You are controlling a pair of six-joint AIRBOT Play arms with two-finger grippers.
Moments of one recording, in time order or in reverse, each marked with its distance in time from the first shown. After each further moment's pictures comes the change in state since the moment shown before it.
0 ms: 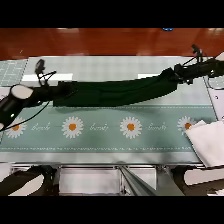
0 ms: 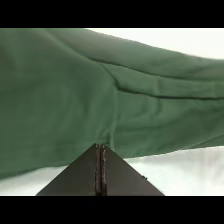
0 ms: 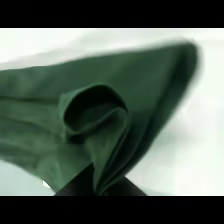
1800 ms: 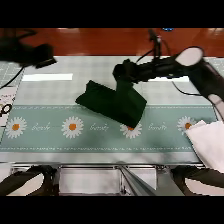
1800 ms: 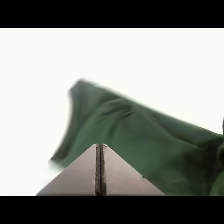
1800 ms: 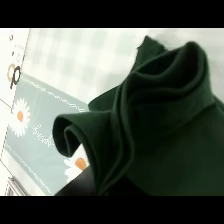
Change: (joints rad) left arm 0.135 0.077 0.490 0.490 -0.495 -0.273; right arm 0.585 0.159 -0.116 0.228 -0.332 0.084
